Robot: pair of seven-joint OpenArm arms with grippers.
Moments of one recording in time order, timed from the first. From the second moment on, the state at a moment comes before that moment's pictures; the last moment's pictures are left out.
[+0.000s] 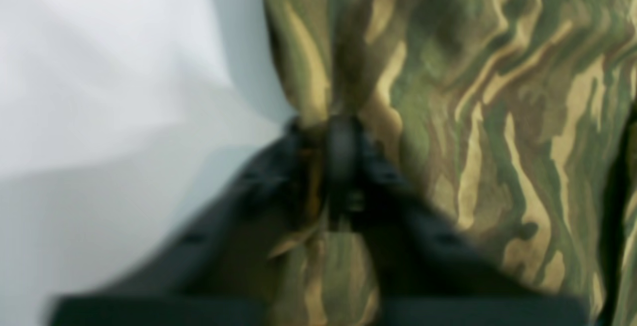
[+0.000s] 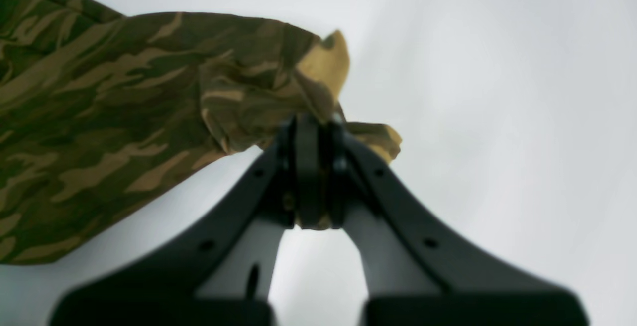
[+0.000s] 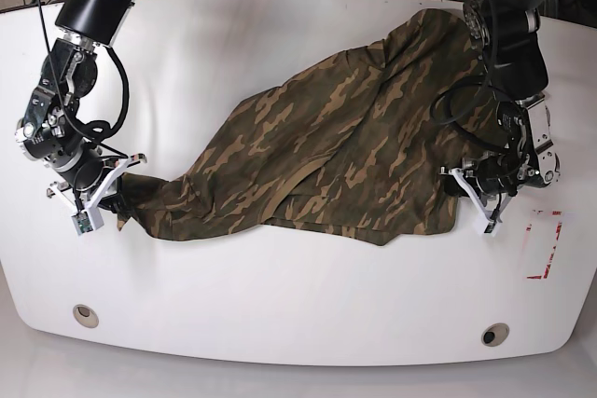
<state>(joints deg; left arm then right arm) -23.7 -13.7 -18.6 54.1 -14.4 -38.8 53.8 8.7 18.4 25.1 91.9 23.3 40.5 -56.5</state>
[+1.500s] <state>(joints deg) -34.8 -13.5 -33.2 80.4 -13.7 -38.9 66.6 23.8 20.6 24.9 83.6 23.4 40.5 -56.9</state>
